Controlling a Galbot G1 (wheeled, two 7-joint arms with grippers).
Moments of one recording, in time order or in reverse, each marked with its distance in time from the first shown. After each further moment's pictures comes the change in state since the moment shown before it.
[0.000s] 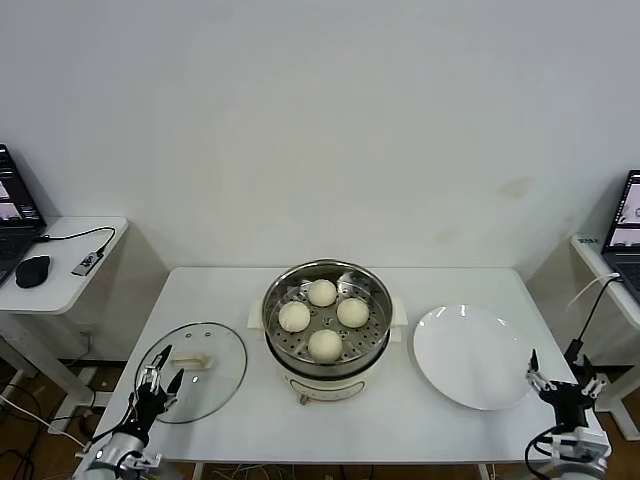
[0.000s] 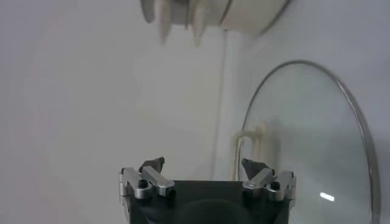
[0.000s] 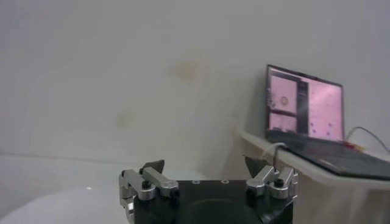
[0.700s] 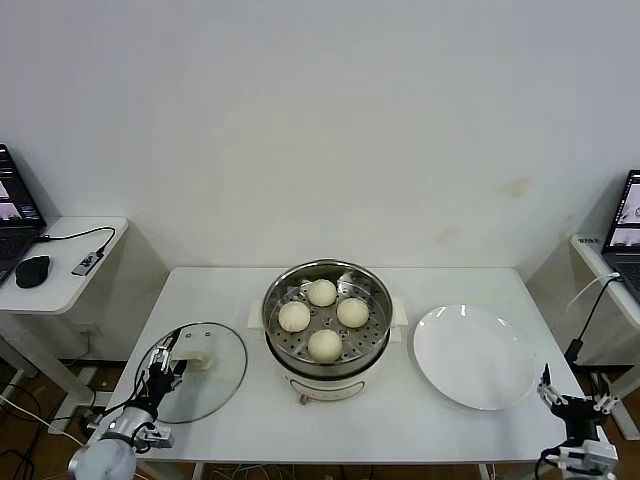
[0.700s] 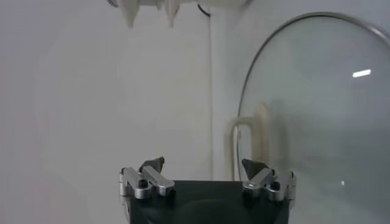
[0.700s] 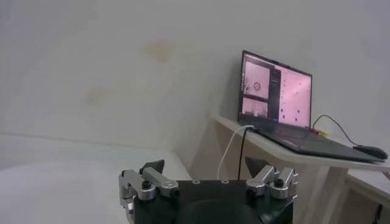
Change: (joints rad) left arm -0.155 -0.001 0.051 0.119 0.073 -0.002 0.021; right arm -0.028 0.009 0.029 -0.019 -0.019 0.007 0.011
